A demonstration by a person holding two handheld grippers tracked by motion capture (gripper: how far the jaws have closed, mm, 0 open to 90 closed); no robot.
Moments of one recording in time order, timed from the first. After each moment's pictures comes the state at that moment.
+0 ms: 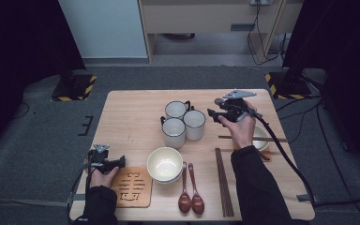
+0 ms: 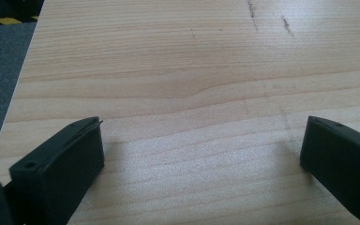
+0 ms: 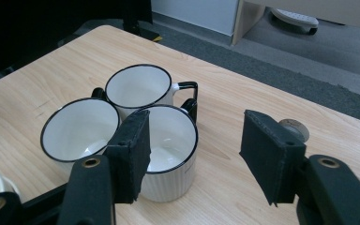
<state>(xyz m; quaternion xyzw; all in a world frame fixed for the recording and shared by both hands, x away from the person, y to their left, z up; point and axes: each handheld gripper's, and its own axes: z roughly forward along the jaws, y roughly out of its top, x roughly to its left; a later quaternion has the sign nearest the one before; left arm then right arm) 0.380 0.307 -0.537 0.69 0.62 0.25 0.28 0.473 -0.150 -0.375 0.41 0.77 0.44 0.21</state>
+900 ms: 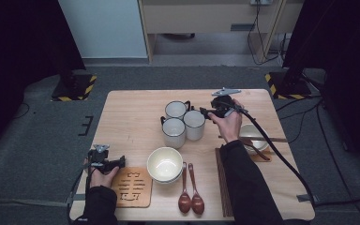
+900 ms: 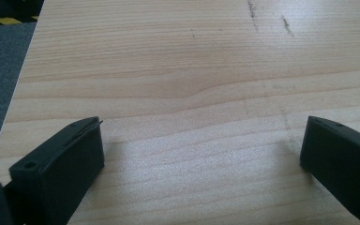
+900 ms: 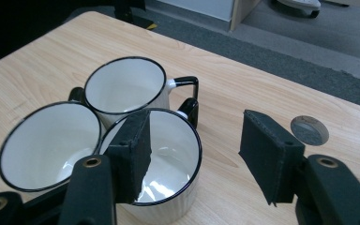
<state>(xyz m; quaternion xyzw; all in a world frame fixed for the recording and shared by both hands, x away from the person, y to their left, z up) 0.380 0.307 -0.537 0.69 0.62 0.25 0.28 0.506 -0.123 -0.402 0.43 0.78 0.41 0.20</state>
